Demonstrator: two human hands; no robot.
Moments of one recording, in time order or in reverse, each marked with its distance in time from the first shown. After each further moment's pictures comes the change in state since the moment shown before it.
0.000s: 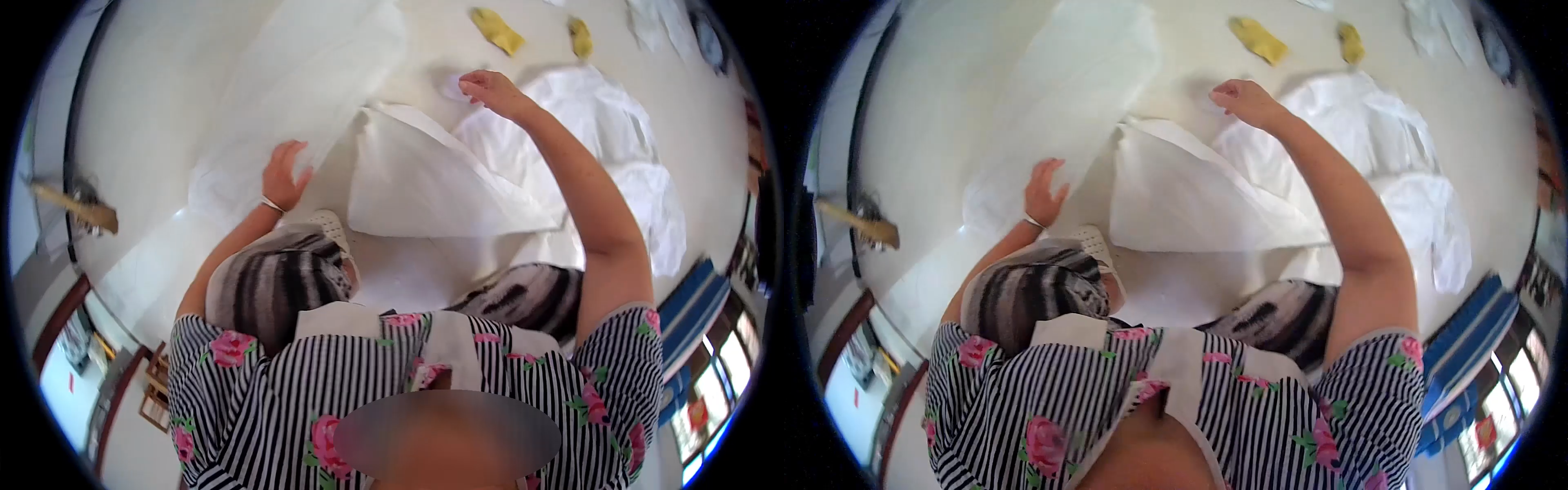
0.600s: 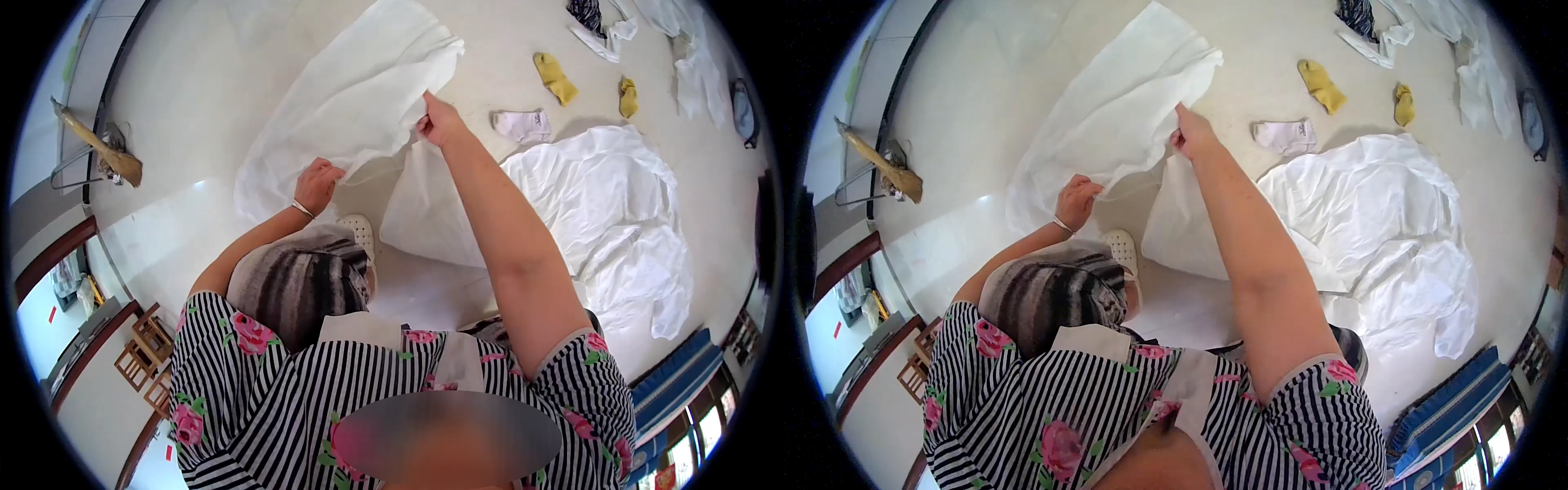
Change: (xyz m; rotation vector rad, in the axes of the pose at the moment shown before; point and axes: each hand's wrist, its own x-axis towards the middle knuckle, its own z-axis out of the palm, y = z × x) left_hand -0.035 -0.028 0.015 0.061 0.038 -0.004; right_hand 0.111 -0.064 0.178 1.166 -0.021 0.429
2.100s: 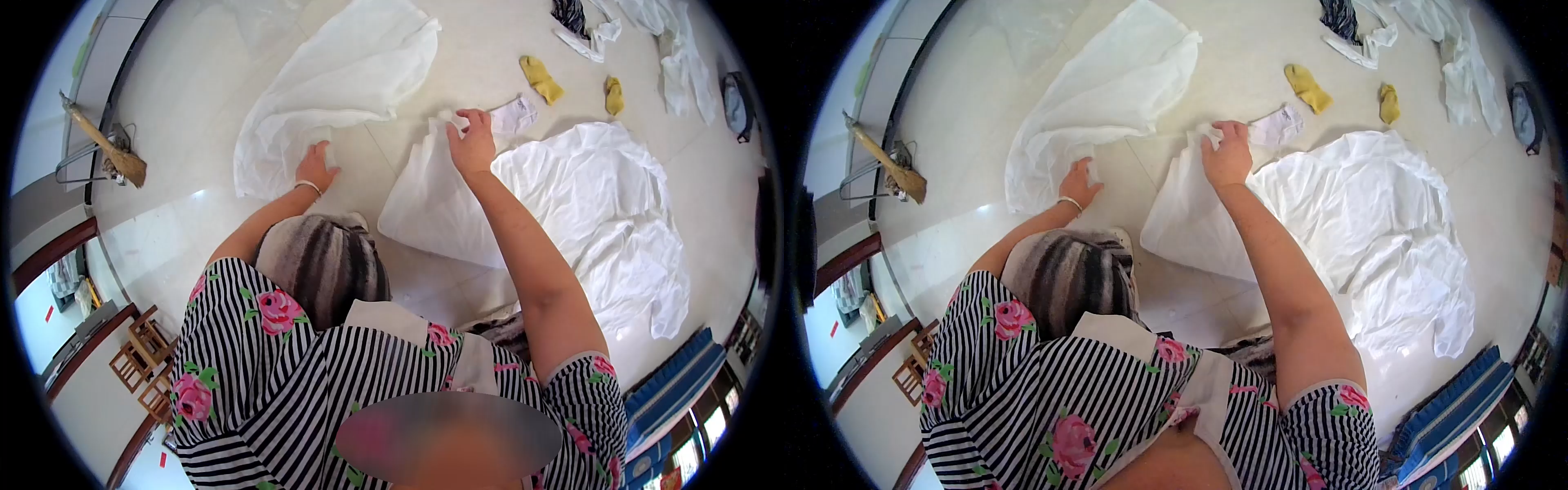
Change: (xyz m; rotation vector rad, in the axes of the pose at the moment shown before) left_hand 0.026 -0.031 0.013 0.072 -0.264 -0.630; right_hand -0.089 0.011 -0.043 -1.072 0.479 -0.981
